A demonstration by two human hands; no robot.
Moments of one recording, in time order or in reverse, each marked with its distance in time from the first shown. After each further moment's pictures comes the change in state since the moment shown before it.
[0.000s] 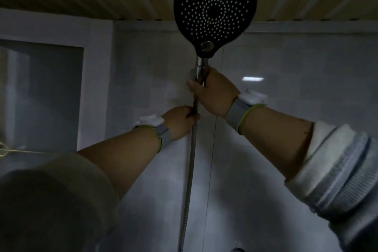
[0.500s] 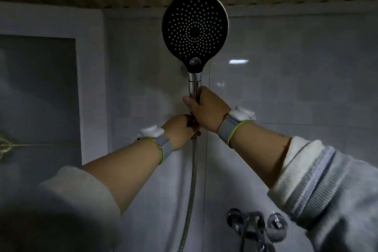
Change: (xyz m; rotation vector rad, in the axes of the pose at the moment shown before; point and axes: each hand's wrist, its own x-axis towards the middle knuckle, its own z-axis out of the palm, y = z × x) left_hand -0.064 -0.007 0.036 -0.153 -0.110 0.056; right_hand -0.084 -0.015 0.025 0.031 -0.045 0.233
